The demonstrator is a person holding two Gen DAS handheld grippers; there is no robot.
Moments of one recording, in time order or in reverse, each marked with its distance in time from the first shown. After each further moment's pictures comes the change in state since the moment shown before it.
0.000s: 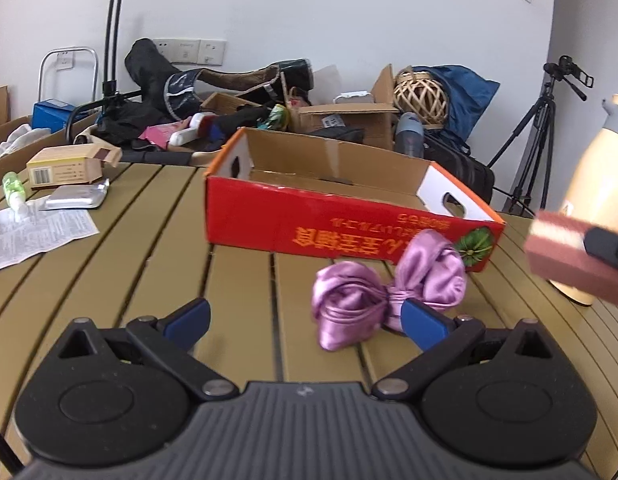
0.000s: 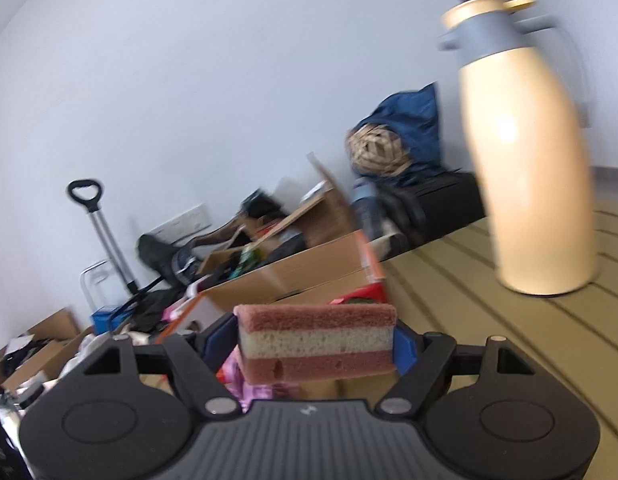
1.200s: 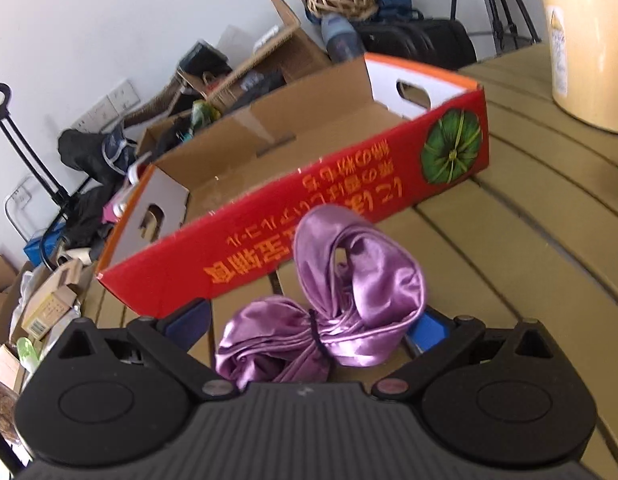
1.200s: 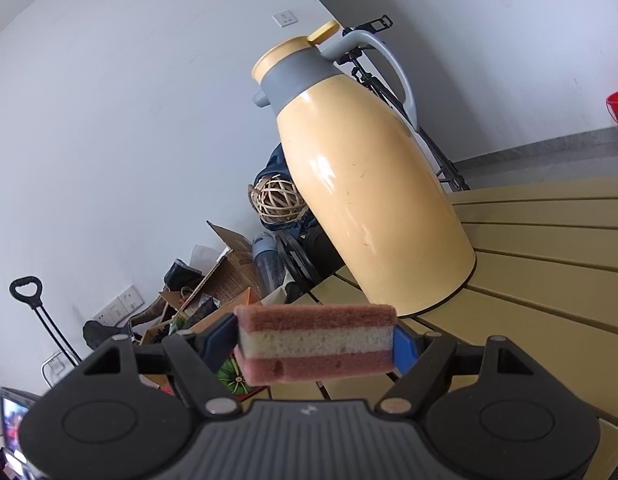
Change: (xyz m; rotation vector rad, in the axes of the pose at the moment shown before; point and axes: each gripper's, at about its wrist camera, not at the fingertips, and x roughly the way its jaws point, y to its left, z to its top) left arm 0.106 -0.117 0.006 0.559 0.187 0.198; right arm -0.030 -0.102 0.004 0.229 -0.126 -0.129
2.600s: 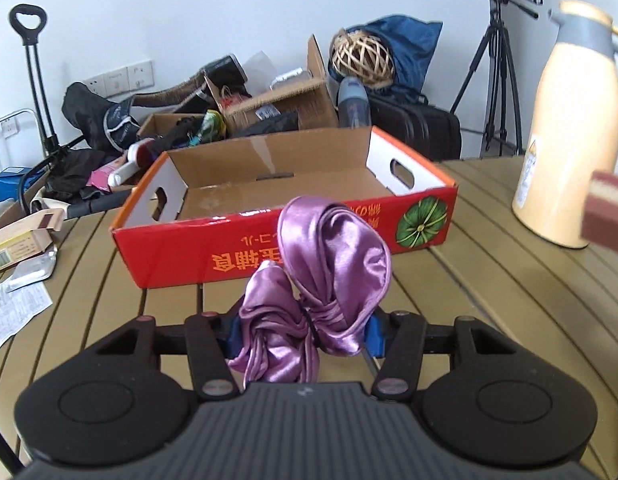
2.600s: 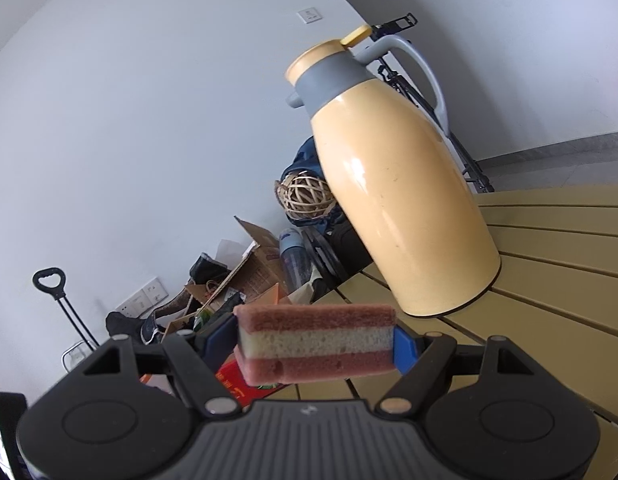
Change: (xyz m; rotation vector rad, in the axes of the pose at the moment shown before) left arm -0.068 0.049 -0.027 -0.306 -0.147 -0.181; right arm -0.011 0.017 0.002 -0.038 0.025 0.078
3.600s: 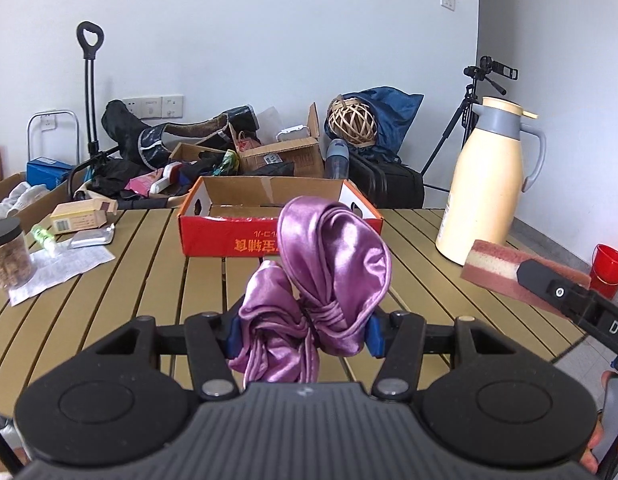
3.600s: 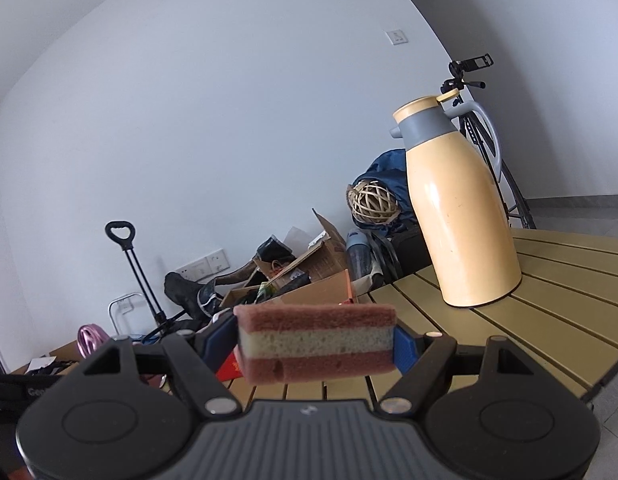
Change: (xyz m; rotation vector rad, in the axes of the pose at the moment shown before) left arm -0.212 -0.005 -0.061 -0.120 -0.136 -0.052; right arm -0.141 0.054 -0.028 -0.195 -0.007 0.142
